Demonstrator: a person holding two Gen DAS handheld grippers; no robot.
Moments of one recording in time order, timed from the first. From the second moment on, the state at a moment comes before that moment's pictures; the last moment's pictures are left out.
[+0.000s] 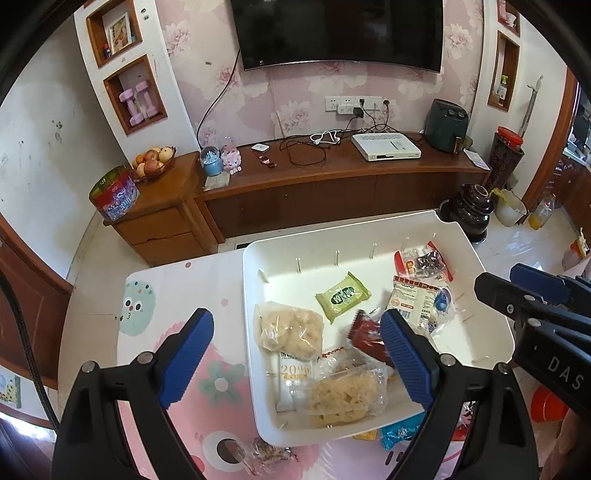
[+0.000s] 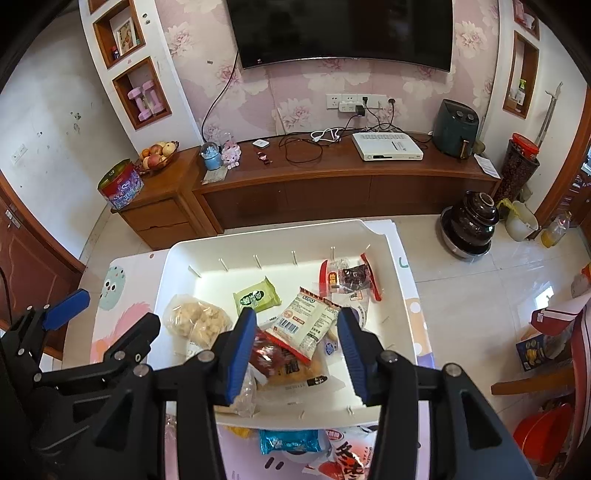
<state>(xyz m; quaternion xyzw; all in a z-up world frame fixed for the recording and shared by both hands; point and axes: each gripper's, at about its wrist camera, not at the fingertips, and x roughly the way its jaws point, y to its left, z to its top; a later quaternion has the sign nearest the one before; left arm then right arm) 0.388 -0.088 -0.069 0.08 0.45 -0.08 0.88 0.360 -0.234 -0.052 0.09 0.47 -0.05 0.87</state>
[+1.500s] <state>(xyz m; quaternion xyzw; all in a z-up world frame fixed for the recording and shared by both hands) 0.257 0.031 -0.086 0.02 0.49 -0.01 0.87 0.233 -0.184 -0.081 0.04 0.51 0.02 0.86</state>
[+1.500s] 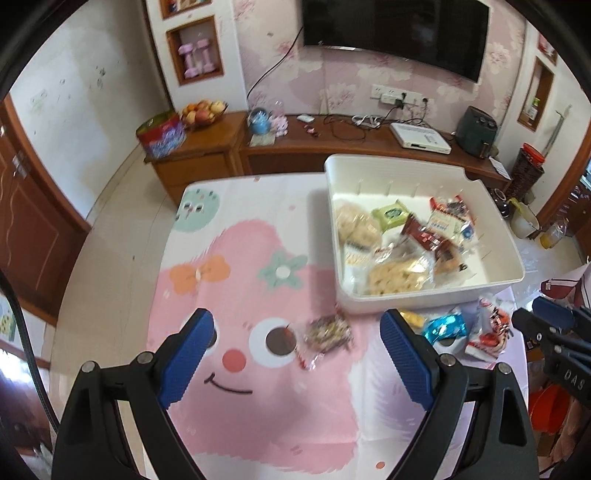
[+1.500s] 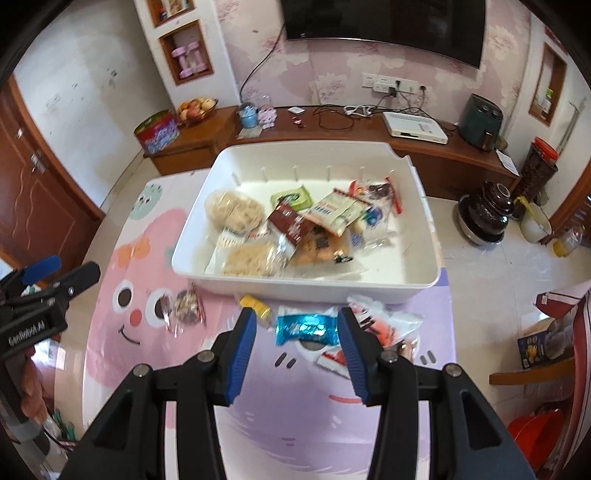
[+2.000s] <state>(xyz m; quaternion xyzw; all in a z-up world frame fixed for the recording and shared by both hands) 0.274 0.029 -0.193 0.03 0.56 -0.04 0.83 0.249 -0.142 -0.163 -0.03 0.54 0.08 0.84</state>
